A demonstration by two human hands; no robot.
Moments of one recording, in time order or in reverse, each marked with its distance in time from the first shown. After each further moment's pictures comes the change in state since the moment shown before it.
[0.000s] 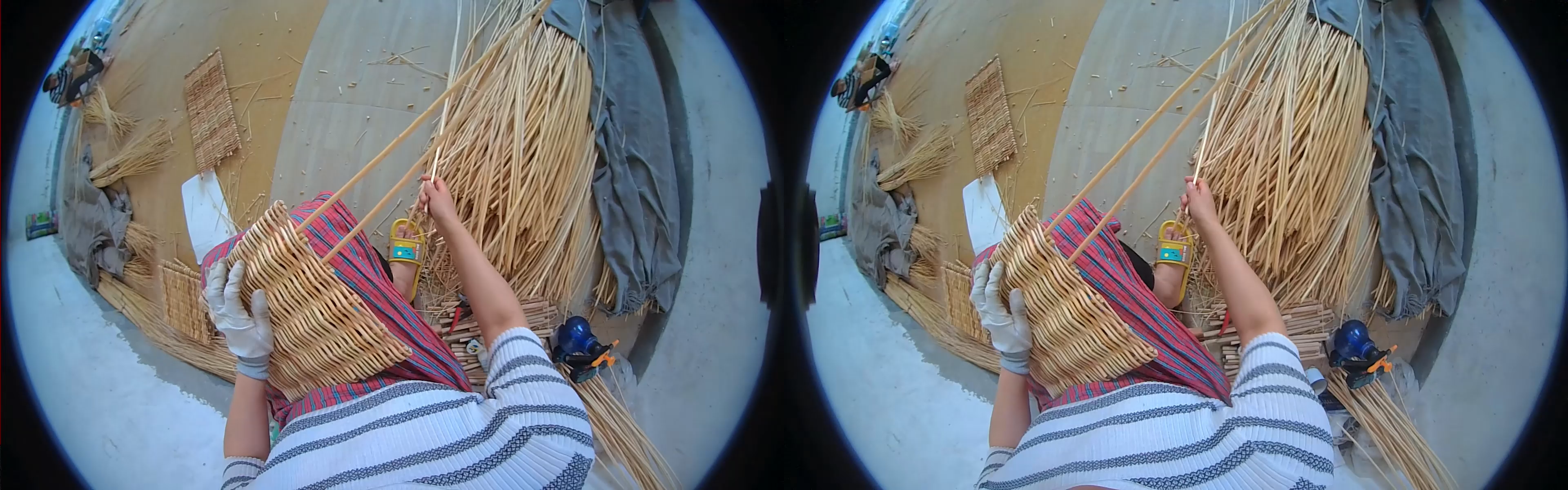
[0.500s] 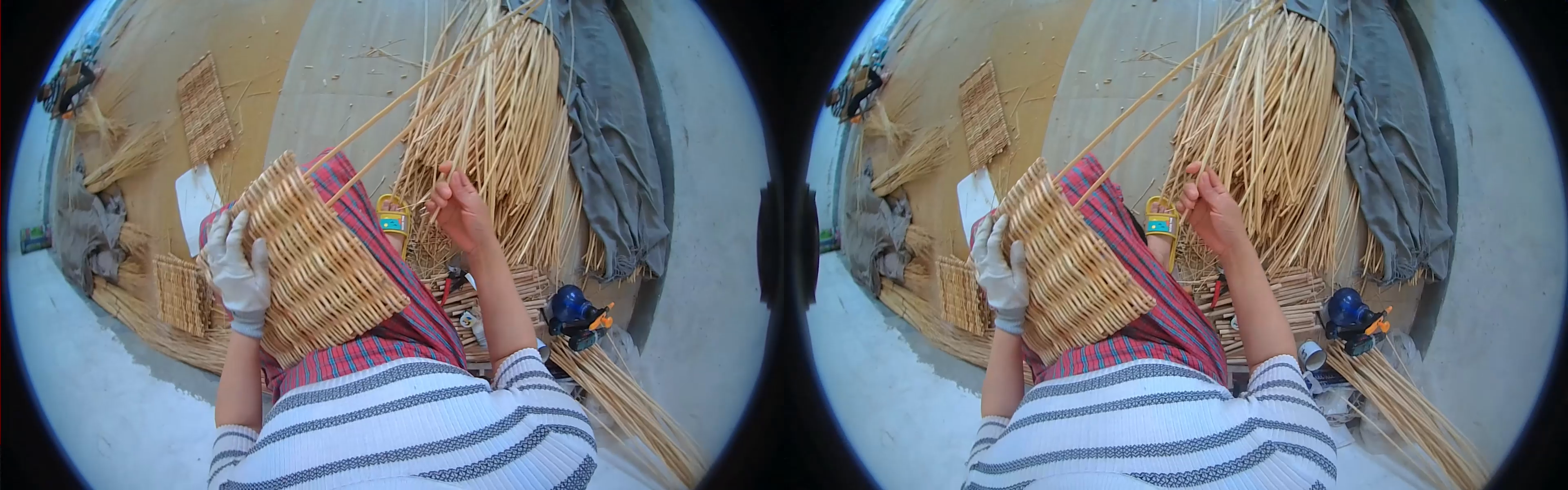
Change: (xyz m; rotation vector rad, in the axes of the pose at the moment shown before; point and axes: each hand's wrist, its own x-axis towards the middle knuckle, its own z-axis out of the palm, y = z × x) left_hand 0.009 0.008 -0.007 0.011 0.066 0.092; right_hand -0.217 -0.145 -0.020 0.770 -0.397 -0.029
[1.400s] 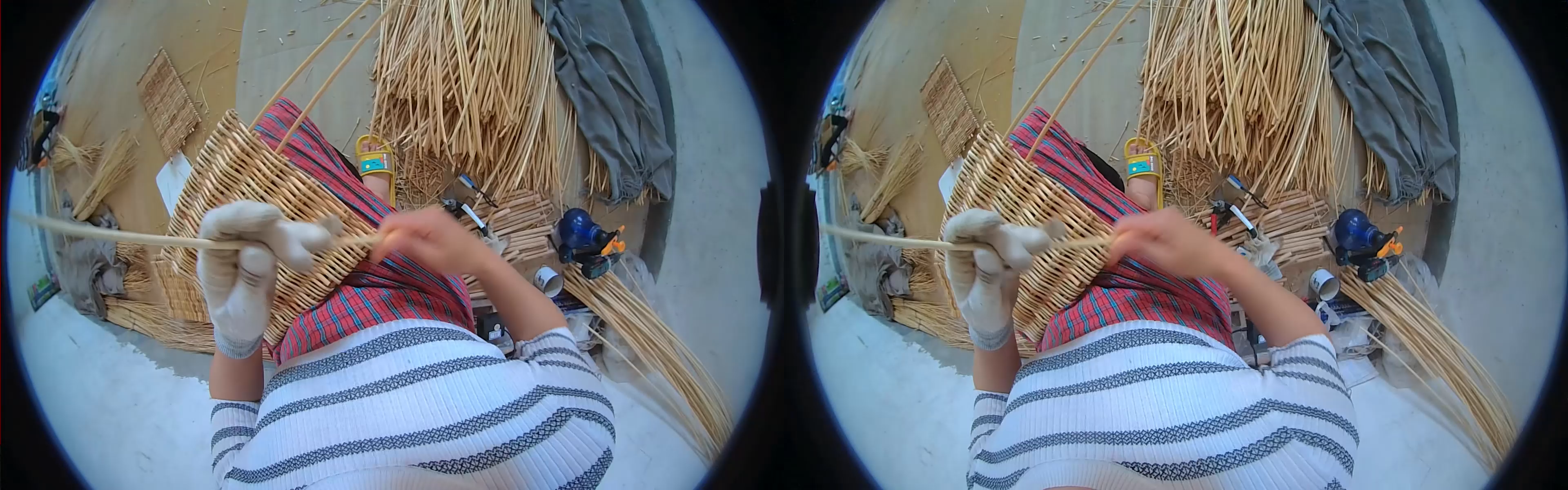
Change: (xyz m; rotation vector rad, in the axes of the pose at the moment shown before) left_hand 0.013 0.104 -0.052 -1.586 -0.570 -0.028; right_hand -0.122 0.009 0.042 -1.058 -0.552 -0.058
